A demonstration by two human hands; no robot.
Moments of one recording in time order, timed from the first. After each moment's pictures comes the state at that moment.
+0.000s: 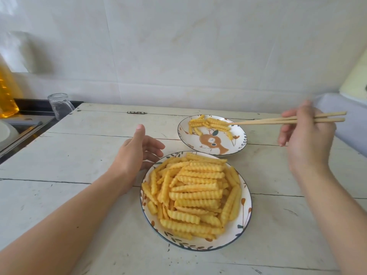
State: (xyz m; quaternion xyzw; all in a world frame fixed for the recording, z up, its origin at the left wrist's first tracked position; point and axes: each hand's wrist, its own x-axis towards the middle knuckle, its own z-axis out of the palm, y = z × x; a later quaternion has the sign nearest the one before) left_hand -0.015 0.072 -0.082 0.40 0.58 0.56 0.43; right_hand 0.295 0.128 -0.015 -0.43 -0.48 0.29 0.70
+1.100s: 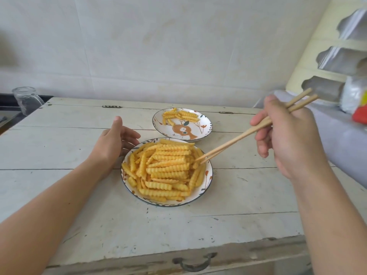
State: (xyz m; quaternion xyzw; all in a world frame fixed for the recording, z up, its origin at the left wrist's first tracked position) left_hand -0.013 0.062 -0.084 0.43 0.58 0.55 0.40; right_hand 0.310 0.007 0.035 -0.50 -0.55 0.30 0.59
